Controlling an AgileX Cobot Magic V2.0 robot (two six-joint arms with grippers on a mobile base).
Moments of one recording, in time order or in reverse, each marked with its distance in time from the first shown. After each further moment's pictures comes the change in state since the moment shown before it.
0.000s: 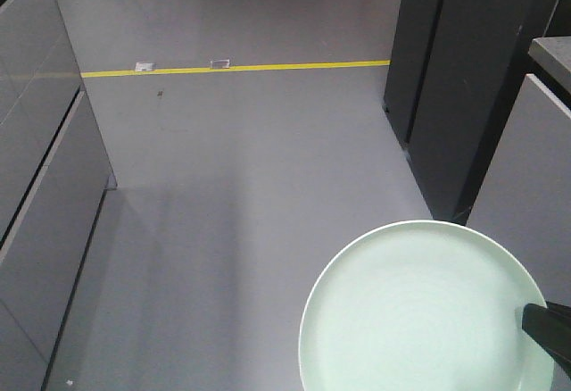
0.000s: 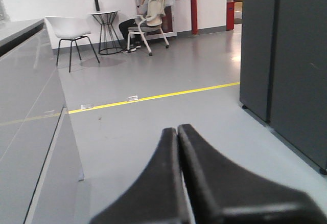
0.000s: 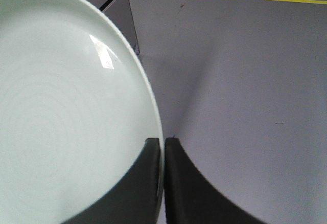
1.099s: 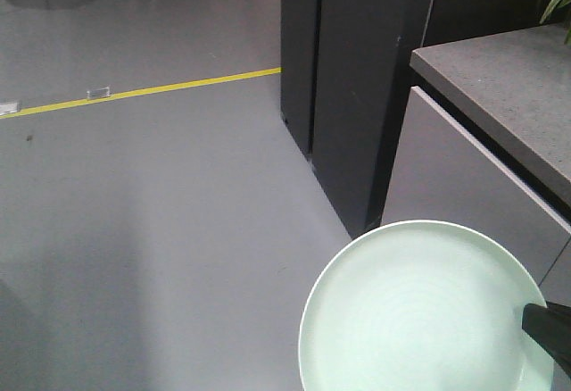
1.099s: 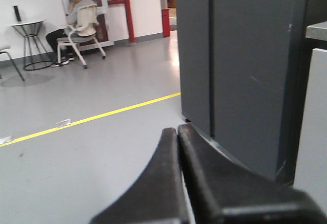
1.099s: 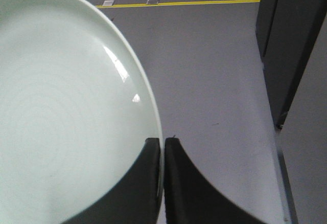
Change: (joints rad) left arm 0.000 0.000 0.000 0.000 0.000 0.000; right arm 0.000 0.000 0.000 0.000 0.000 0.000
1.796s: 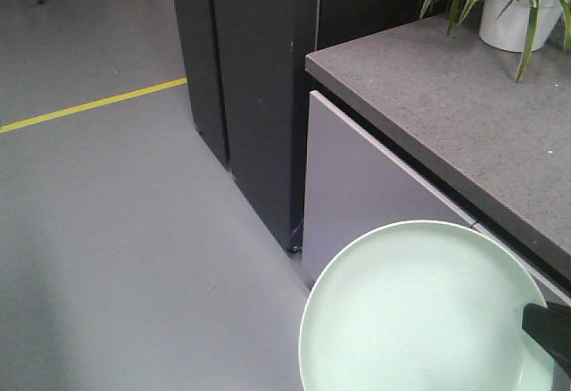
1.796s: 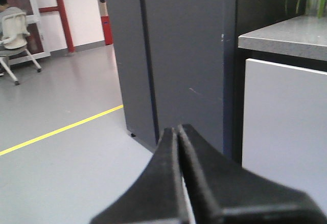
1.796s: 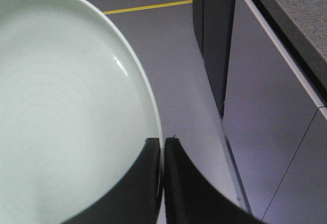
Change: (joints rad) left arm 0.000 0.000 0.000 0.000 0.000 0.000; right arm 0.000 0.000 0.000 0.000 0.000 0.000
